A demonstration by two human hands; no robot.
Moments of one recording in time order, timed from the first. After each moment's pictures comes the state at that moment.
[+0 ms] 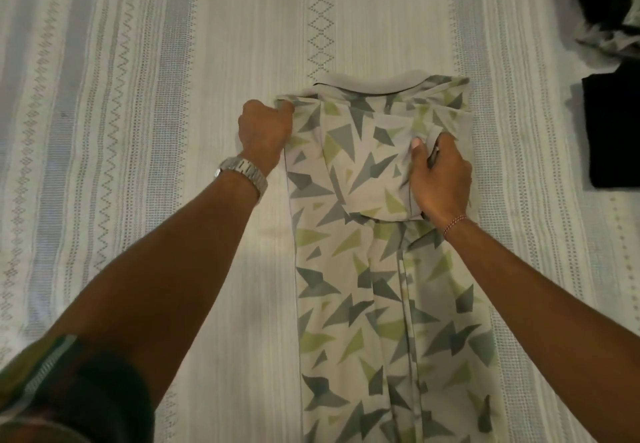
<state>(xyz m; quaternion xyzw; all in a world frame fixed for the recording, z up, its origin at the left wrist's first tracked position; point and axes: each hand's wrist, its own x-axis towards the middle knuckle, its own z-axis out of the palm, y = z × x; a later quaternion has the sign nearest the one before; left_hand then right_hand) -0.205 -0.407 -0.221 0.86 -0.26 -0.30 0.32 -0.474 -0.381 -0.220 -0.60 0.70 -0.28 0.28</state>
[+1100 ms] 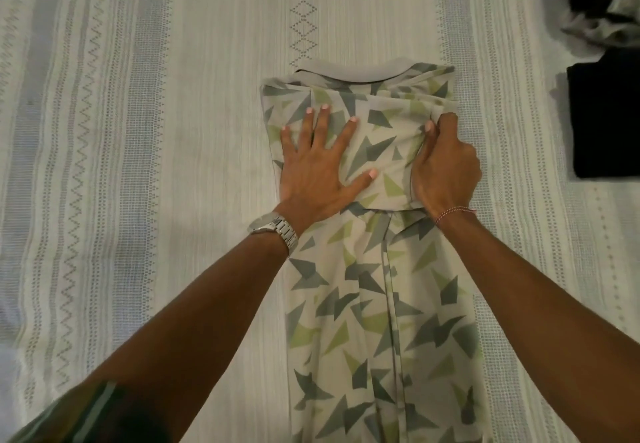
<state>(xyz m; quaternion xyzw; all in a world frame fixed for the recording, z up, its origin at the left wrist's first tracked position) -0.306 -0.342 -0.244 0.70 -0.70 -0.10 0.06 -0.490 -0.388 -0.216 -0.66 0.72 -0.21 0.10</state>
